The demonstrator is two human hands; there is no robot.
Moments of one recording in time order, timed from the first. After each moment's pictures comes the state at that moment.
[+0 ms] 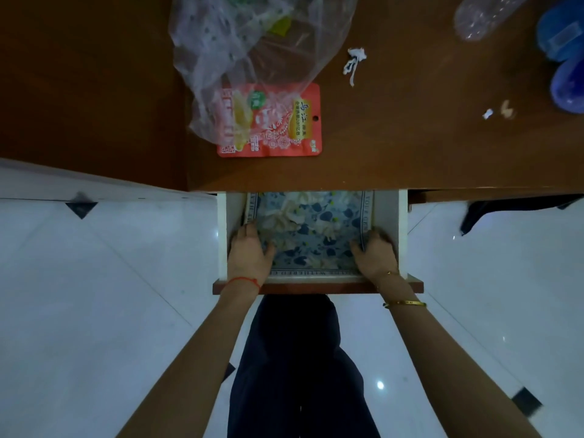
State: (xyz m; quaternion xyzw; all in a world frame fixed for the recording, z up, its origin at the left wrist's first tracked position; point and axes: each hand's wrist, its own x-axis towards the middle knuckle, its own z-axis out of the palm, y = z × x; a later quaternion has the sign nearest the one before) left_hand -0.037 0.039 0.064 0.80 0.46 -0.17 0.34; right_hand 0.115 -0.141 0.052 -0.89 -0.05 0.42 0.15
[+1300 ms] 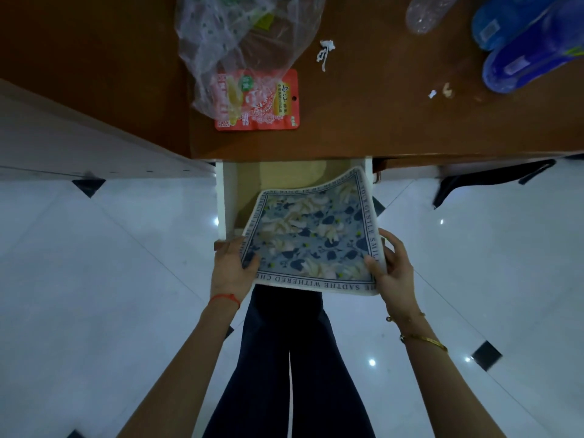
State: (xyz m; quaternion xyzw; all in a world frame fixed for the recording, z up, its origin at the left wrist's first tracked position) left_hand -0.117 -0.022 0.159 0.75 0.49 -0.13 0.43; right_hand 0.051 -0.257 0.180 -0.76 0.06 0.37 0.53
